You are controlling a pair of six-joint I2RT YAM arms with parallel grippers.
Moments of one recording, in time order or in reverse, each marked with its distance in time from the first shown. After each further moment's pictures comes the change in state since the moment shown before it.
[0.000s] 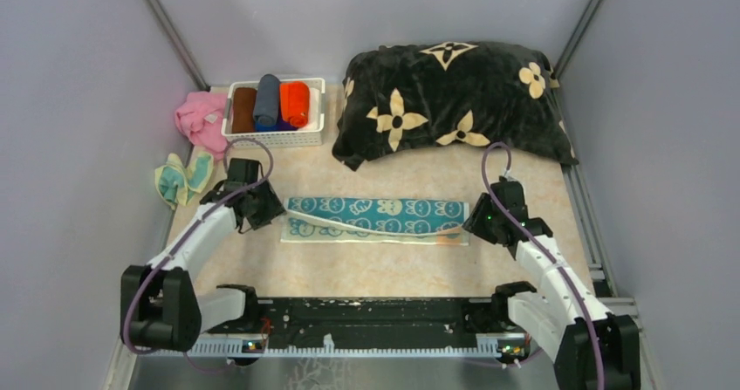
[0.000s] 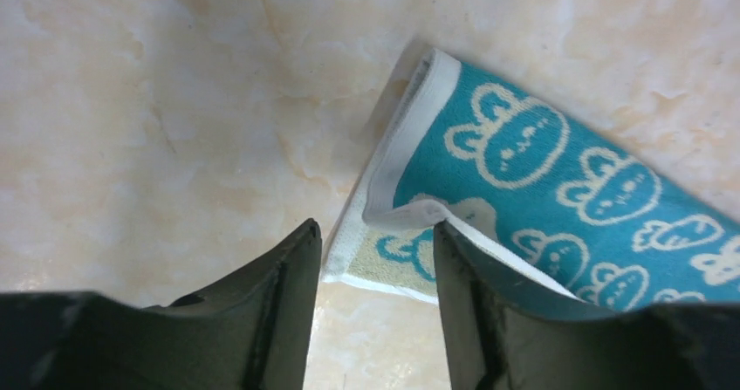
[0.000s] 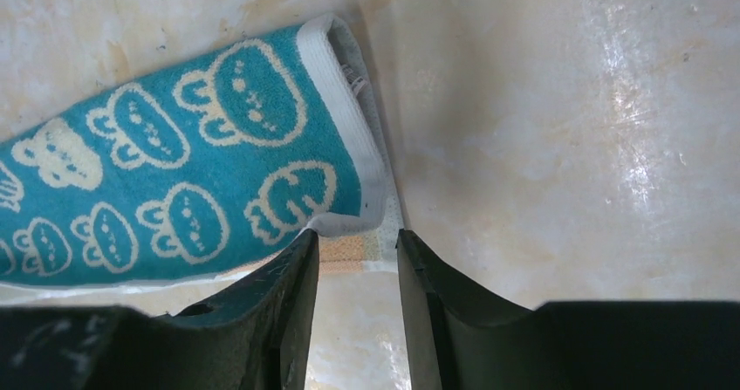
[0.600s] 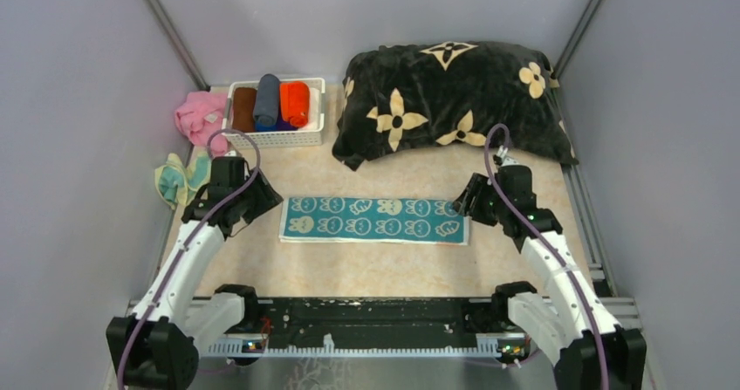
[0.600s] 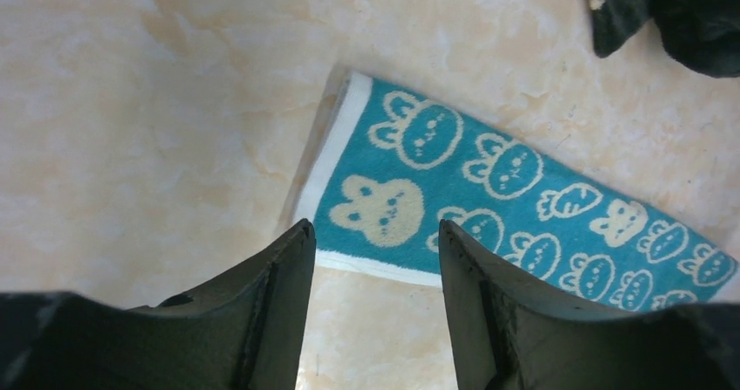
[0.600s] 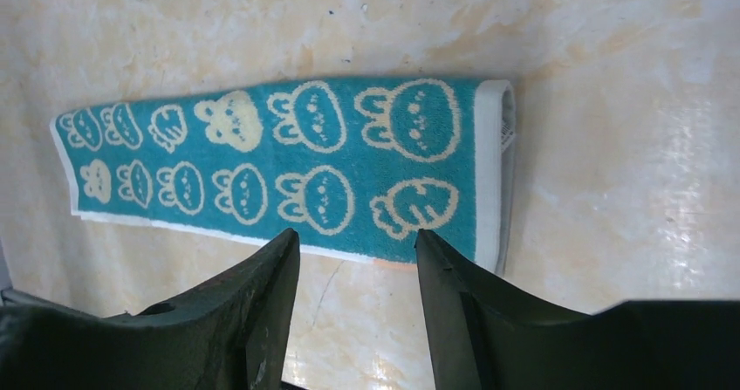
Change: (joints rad) left arm 0.002 -0.278 0.053 -0.100 0.003 0.011; right arm -0.002 -0.082 0.150 -0.049 -0.171 -0.096
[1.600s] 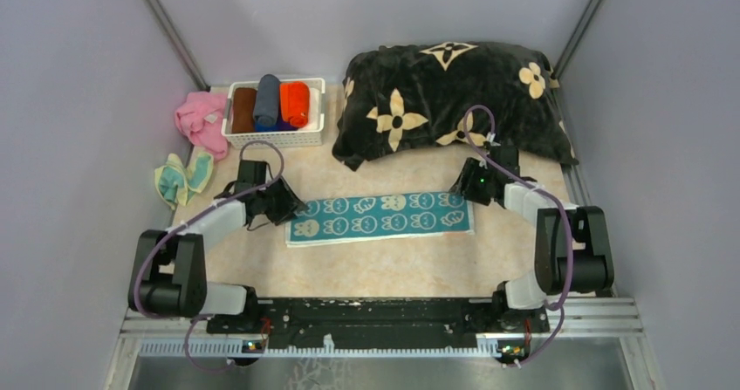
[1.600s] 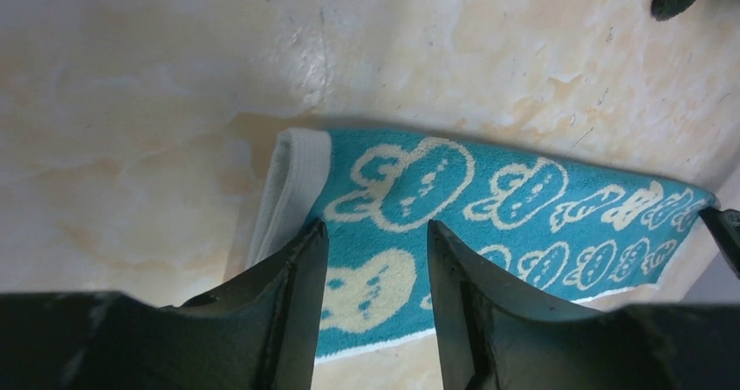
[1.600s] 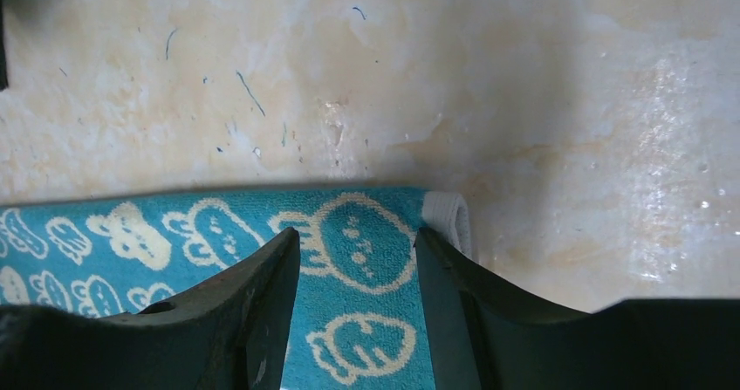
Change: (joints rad) left arm -0.007 0.444 -0.122 0.436 0.276 -0.107; right arm -0.107 0.650 0.072 0.436 -0.083 -0.093
